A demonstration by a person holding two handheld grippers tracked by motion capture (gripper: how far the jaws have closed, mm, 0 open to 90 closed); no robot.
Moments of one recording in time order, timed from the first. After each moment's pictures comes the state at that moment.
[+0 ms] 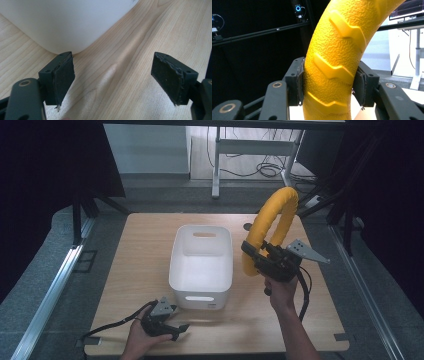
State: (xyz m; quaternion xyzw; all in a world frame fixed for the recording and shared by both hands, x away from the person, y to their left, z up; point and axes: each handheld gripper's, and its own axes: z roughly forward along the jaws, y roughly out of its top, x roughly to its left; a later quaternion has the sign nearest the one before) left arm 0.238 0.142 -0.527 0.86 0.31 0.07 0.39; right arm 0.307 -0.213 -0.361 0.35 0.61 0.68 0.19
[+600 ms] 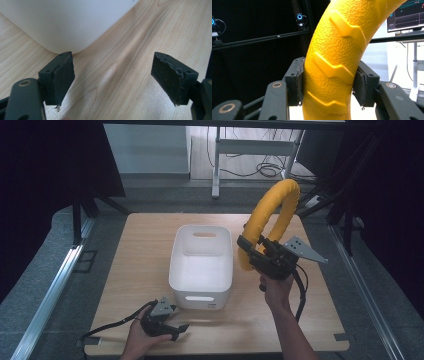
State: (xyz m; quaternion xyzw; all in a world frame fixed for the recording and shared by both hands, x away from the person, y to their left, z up) left arm 0.238 0.143 -0.527 0.87 0.31 0.07 0.39; right arm 0.302 -0.198 -0.345 0.33 0.60 0.69 0.22
